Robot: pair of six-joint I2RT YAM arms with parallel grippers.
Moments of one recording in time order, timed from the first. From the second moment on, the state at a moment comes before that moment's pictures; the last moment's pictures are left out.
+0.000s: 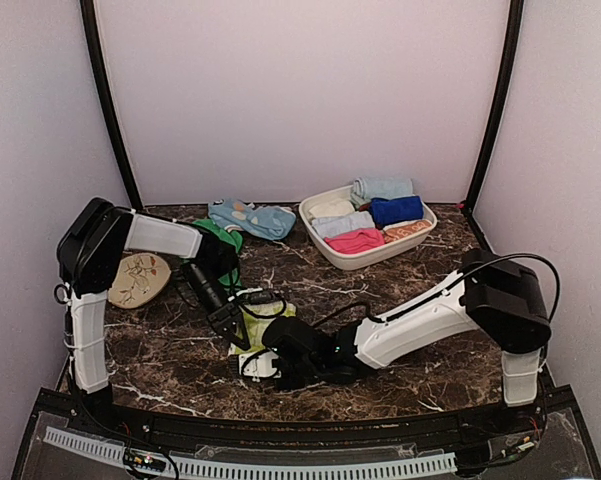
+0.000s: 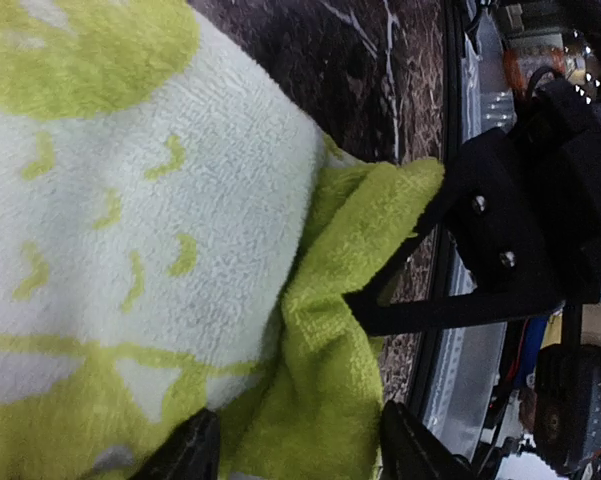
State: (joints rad) left arm -0.54 2.10 1.35 -1.14 0.84 0.68; right arm 1.33 2.03 1.15 0.11 0.23 -0.63
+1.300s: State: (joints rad) left arm -0.72 1.59 0.89 -0.52 0.43 0.89; right arm 0.91 2.28 1.50 -0.17 -0.94 0.32
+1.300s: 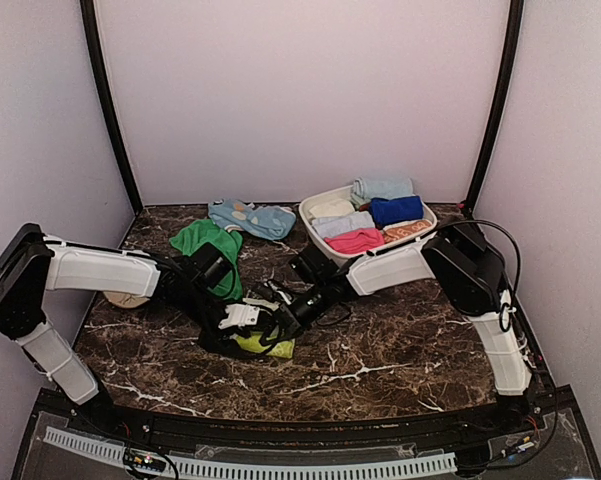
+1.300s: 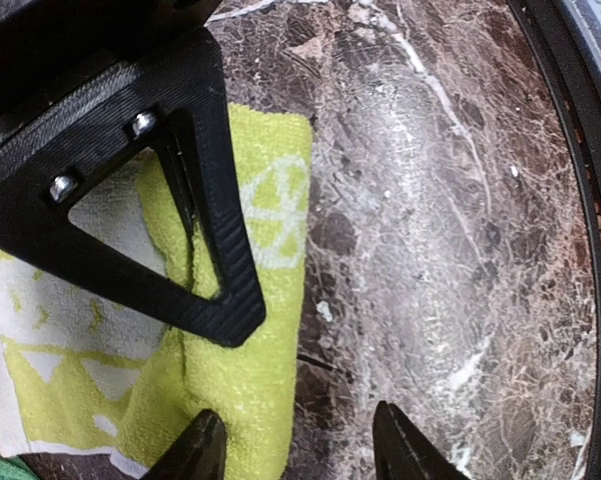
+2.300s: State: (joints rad) left arm -0.65 1.82 1.06 -0.55 0.54 0.82; right arm 0.80 2.11 1.27 0.03 -0.77 0.47
